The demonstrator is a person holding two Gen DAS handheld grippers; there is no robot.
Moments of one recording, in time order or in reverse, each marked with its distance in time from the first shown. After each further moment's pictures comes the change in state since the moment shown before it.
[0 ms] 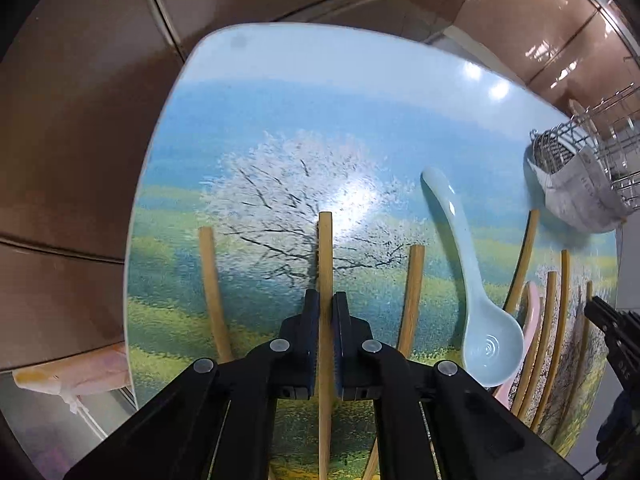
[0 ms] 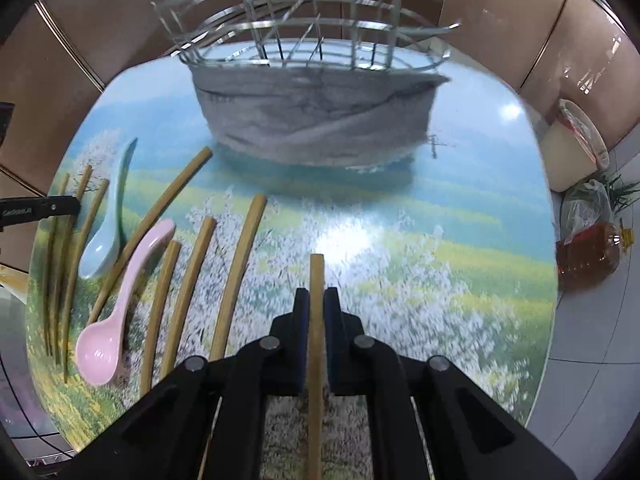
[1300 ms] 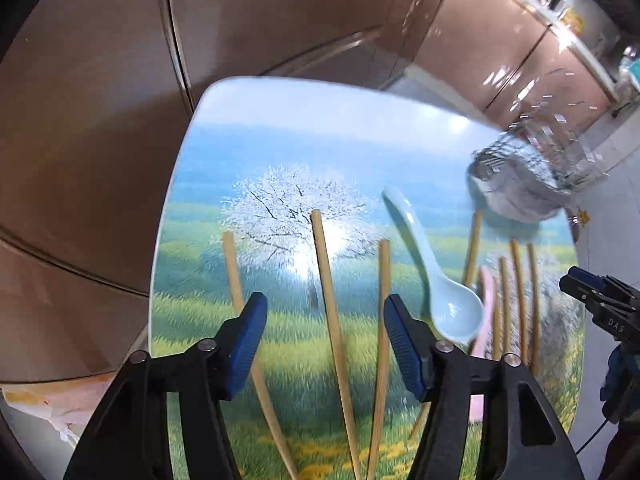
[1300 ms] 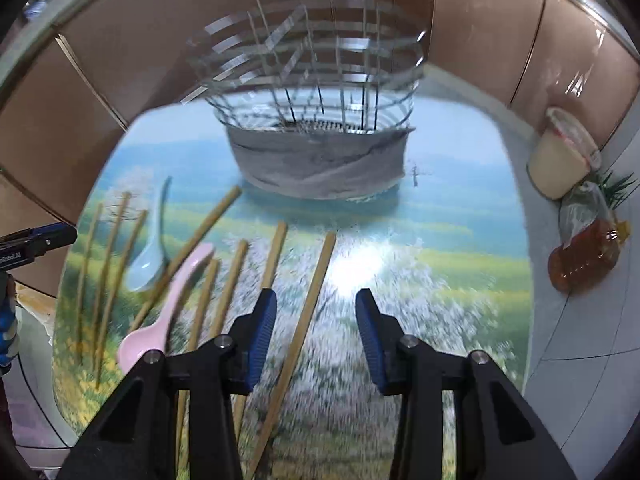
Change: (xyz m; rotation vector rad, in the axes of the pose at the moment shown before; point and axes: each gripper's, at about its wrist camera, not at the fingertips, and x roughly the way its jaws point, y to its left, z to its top) left arm -0.033 0.019 -0.010 0.056 -0.139 -0.112; right arm -0.024 0.002 0.002 0.040 -0.052 0.028
